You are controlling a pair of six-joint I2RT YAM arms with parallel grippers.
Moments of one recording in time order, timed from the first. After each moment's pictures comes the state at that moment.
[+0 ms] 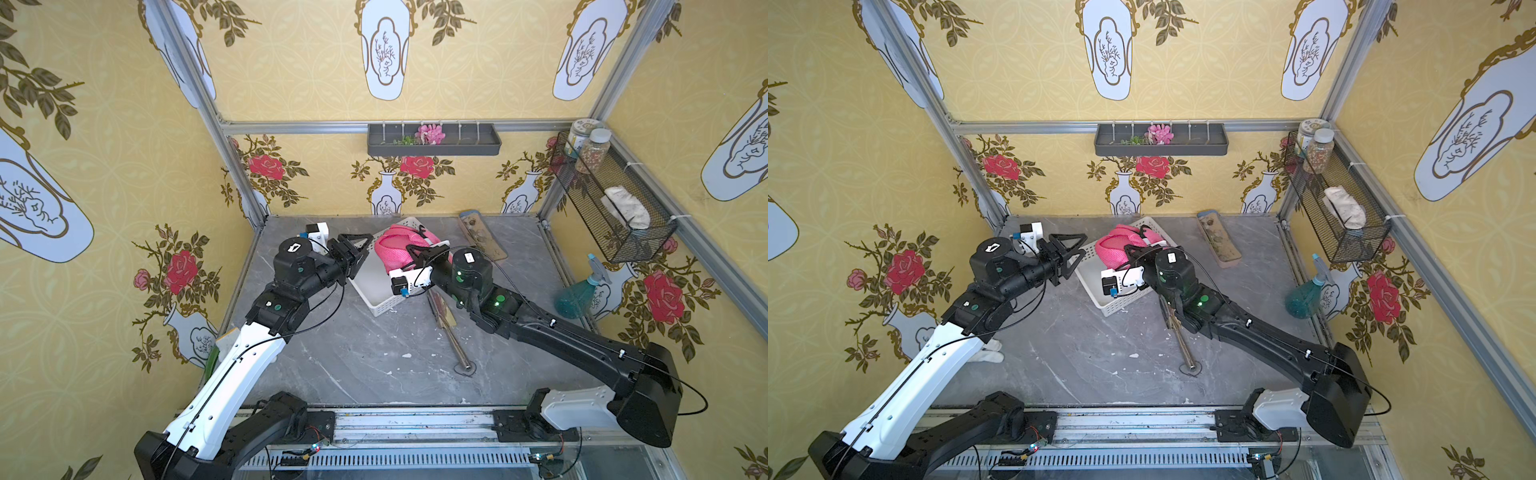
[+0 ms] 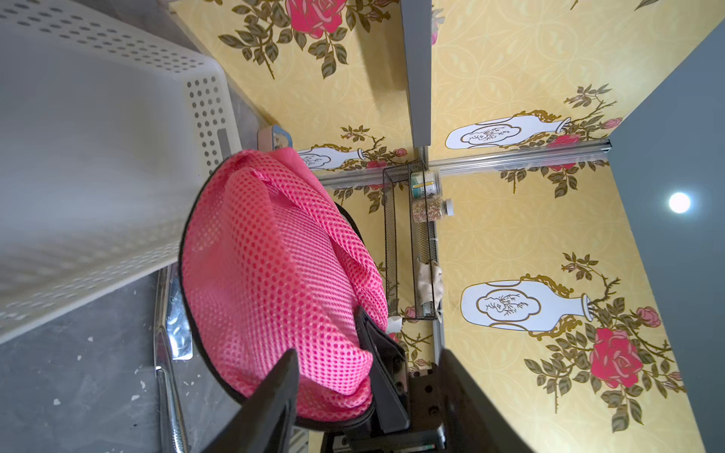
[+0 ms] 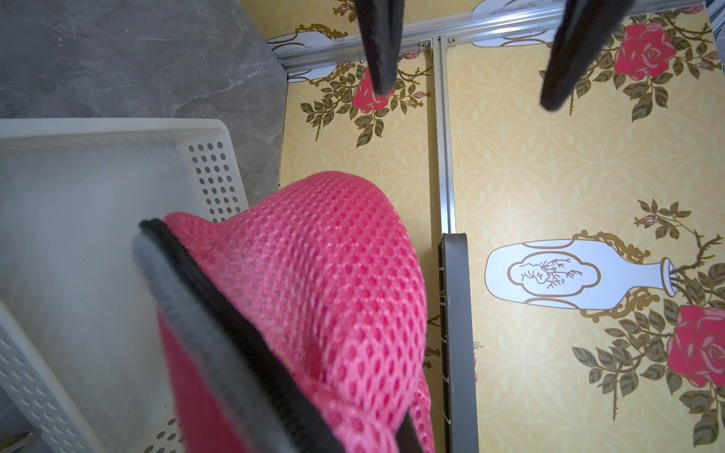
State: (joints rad) left arm -0.41 1.02 1.03 -0.17 0.37 -1.36; right arm 0.83 1.33 1.06 0.15 0.16 -1.44
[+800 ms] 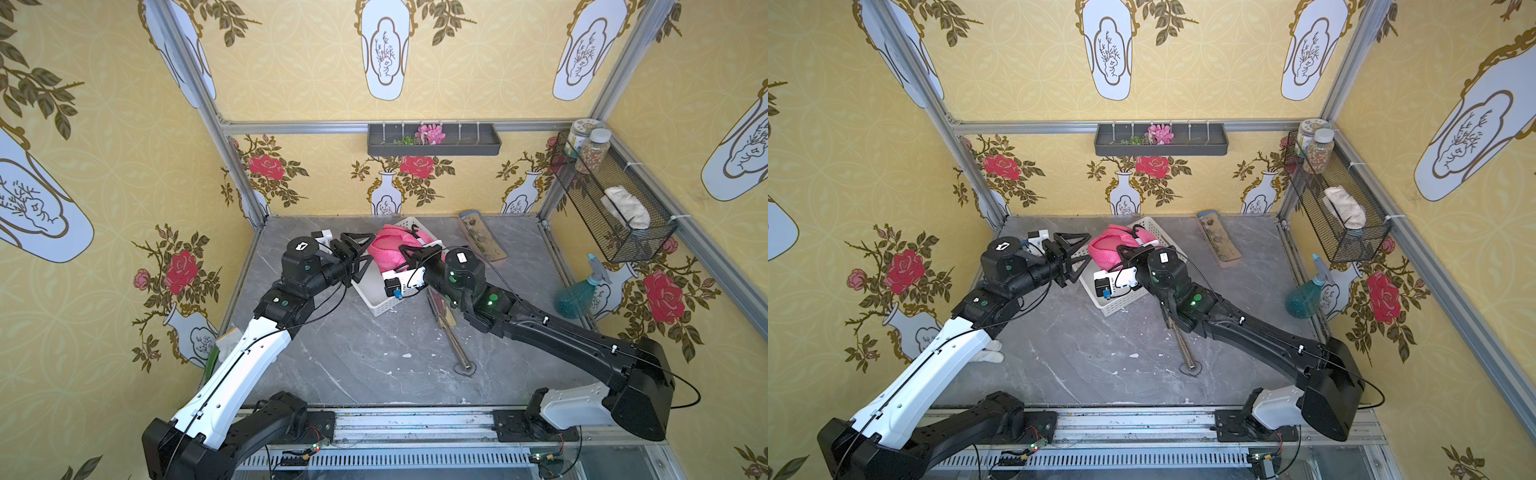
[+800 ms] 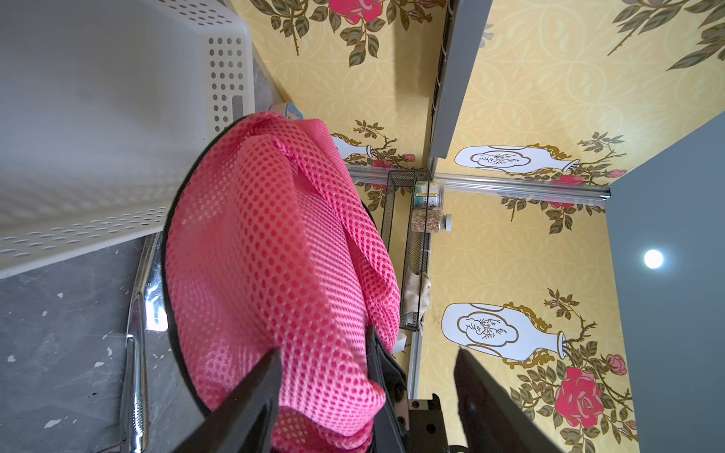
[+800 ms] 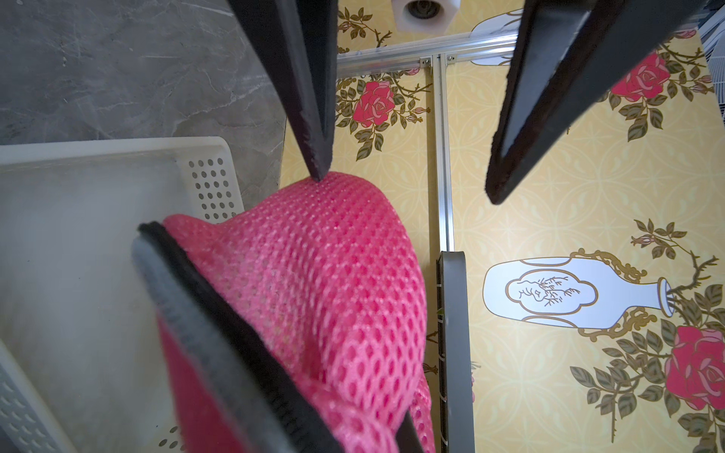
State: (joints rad) left arm -0.41 1.06 1.00 -0.16 0.37 -1.51; right arm 0.86 1.36 1.09 0.15 0.17 -1.45
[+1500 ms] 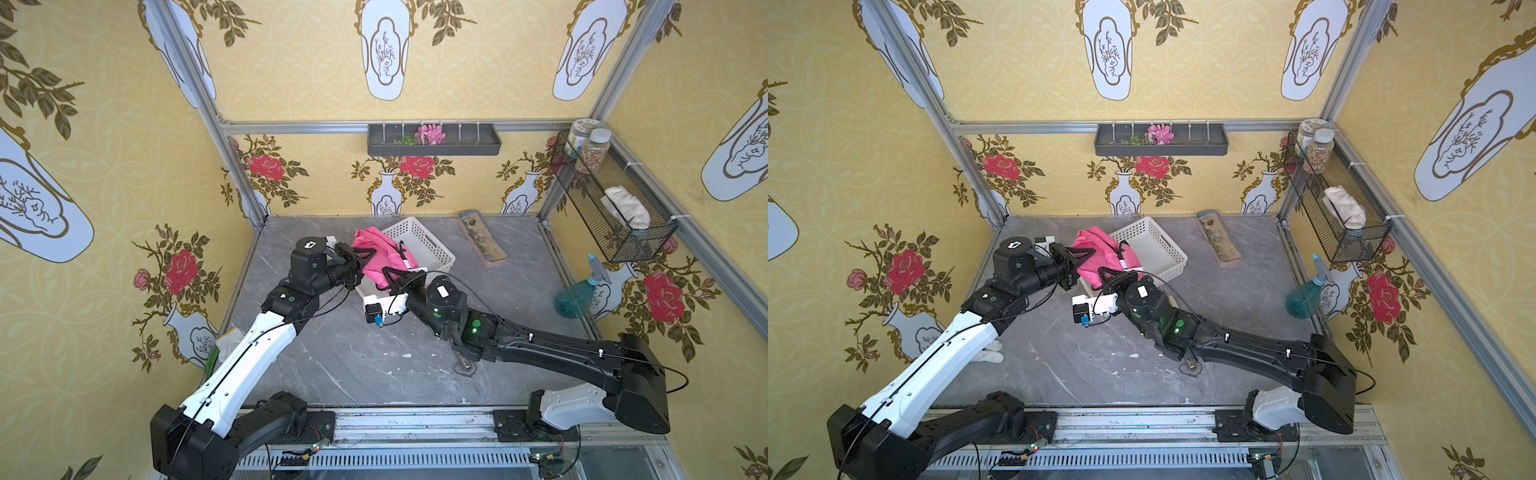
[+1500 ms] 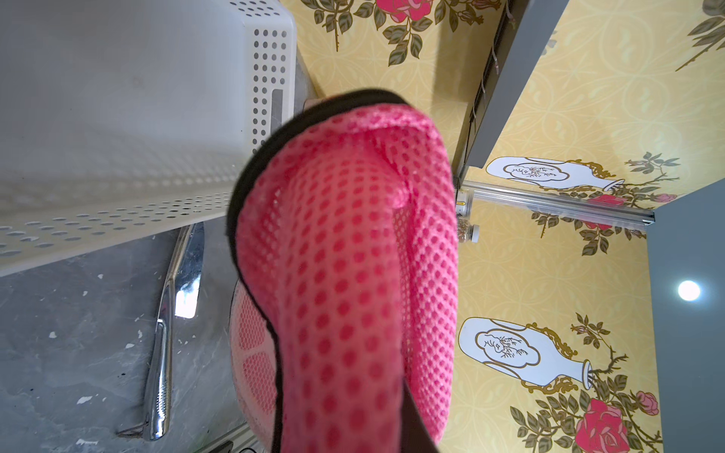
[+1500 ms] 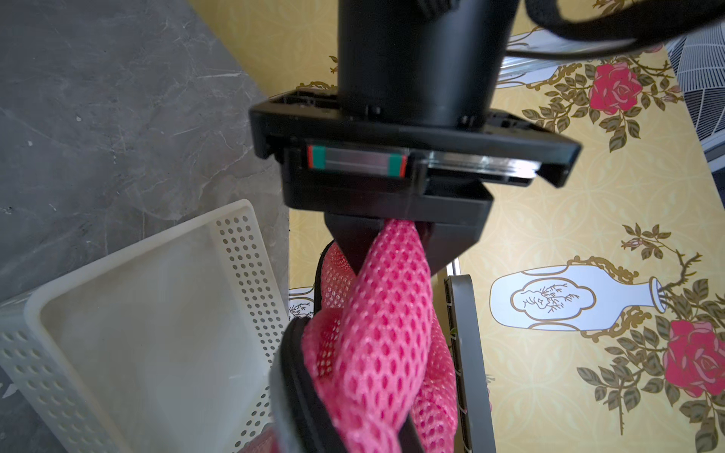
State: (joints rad) left arm -0.41 1.11 0.99 -0.18 0.37 -1.53; right arm 1.09 1.38 1.00 0.30 0.38 -1.33
